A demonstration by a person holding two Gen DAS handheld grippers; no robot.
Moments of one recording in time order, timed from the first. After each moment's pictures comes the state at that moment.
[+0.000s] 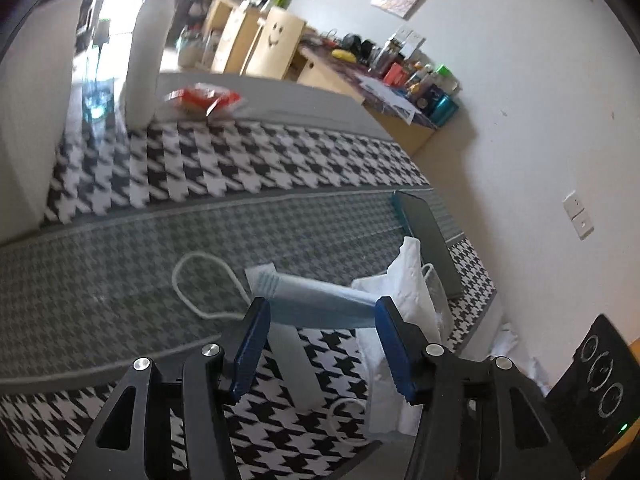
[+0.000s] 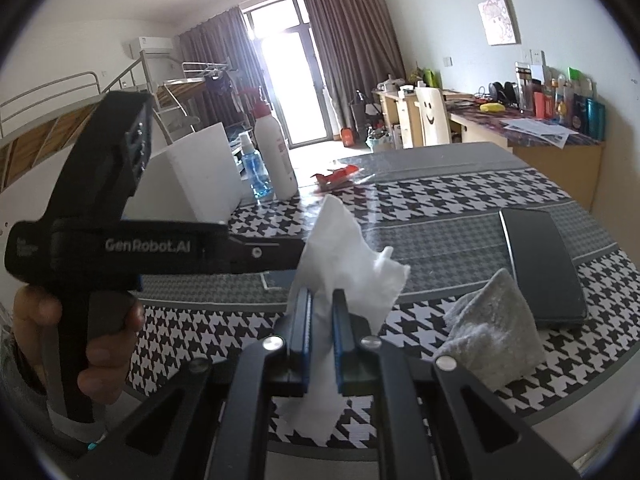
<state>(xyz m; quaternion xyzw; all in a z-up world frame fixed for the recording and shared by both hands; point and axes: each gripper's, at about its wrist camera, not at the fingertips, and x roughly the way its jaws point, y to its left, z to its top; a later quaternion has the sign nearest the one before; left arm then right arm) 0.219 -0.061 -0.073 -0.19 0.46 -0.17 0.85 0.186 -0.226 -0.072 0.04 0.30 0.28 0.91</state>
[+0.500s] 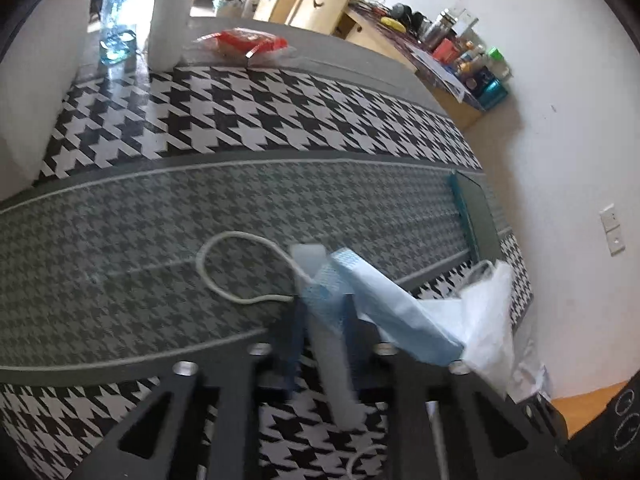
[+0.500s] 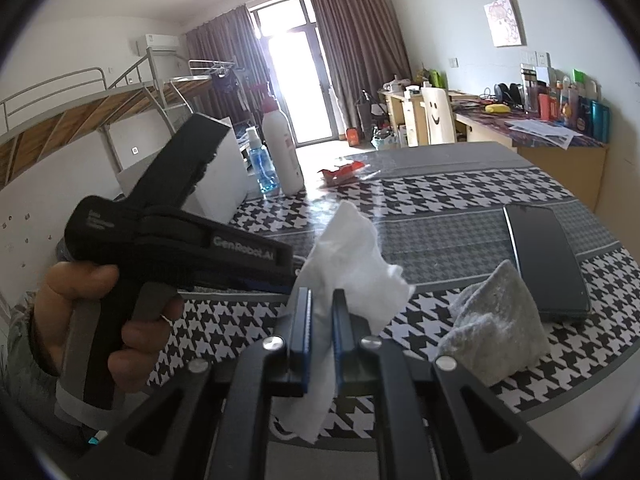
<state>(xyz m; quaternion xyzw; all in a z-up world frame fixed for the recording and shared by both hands) 0.246 -0.059 -0.110 -0.19 0.52 -0.11 0.83 0.178 -0.225 -0.077 0.03 0.30 0.29 0.91</state>
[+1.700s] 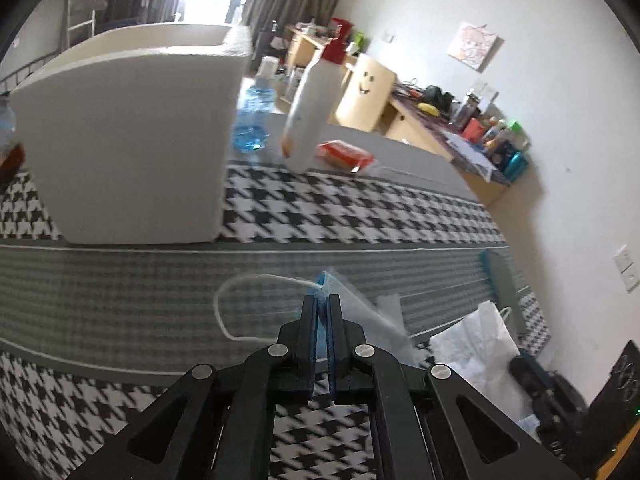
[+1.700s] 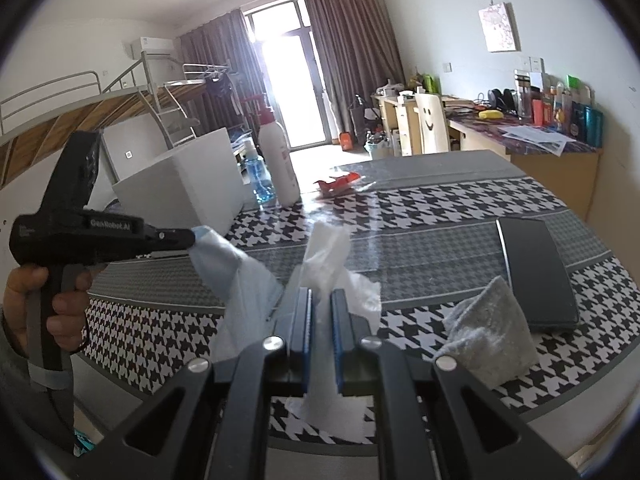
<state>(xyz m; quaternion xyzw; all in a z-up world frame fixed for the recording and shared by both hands) 0.167 0.053 -0.046 -0.18 0.41 -0.02 0.89 0.179 -0.220 -0.061 0.03 0.29 0.28 0.91</state>
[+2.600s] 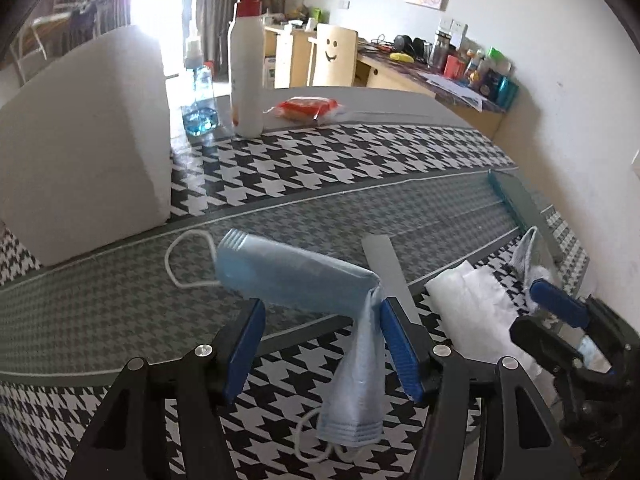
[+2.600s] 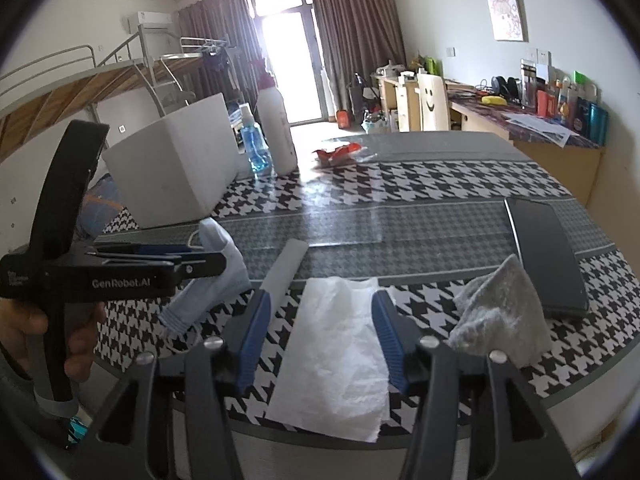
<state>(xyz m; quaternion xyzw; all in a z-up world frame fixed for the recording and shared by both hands) 0.180 -0.017 -0.085 -0.04 0.44 -0.04 0.90 0.184 -0.208 -0.082 0.00 0.33 0.27 0.91</state>
